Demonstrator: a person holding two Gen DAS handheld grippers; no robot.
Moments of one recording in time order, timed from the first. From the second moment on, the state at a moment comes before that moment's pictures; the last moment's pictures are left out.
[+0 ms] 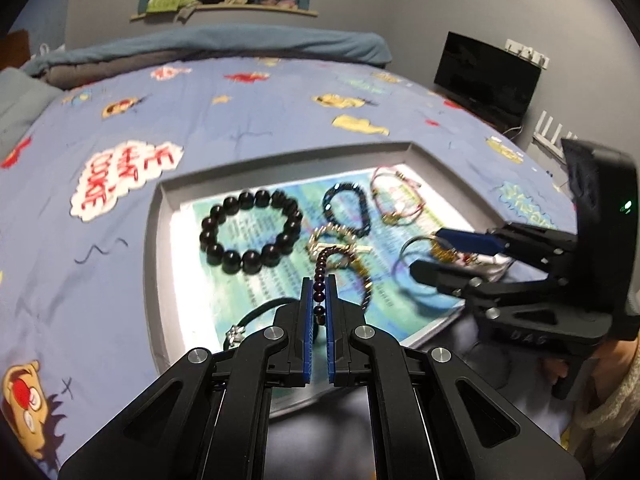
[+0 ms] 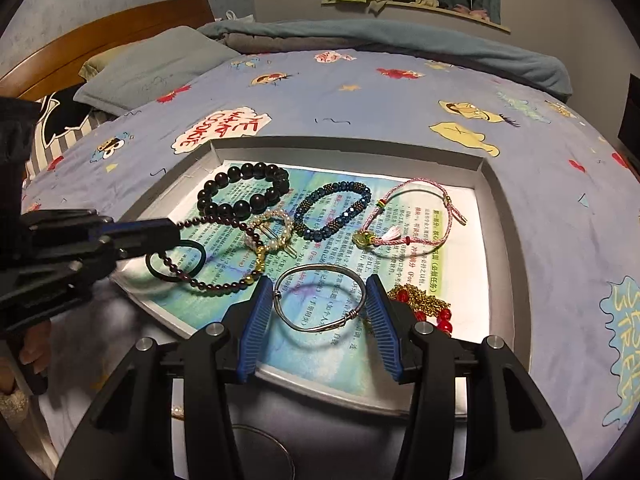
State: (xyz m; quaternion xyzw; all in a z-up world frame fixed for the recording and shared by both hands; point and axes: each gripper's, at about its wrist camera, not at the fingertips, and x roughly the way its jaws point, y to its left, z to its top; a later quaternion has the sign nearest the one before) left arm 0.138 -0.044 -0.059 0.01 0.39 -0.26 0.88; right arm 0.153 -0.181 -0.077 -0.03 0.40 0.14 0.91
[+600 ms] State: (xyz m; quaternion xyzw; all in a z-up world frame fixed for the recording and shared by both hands) left arm 0.138 -0.049 -0.074 0.01 0.41 -0.28 0.87; right arm 0.162 -0.183 -0.080 -0.01 0.43 0.14 0.89
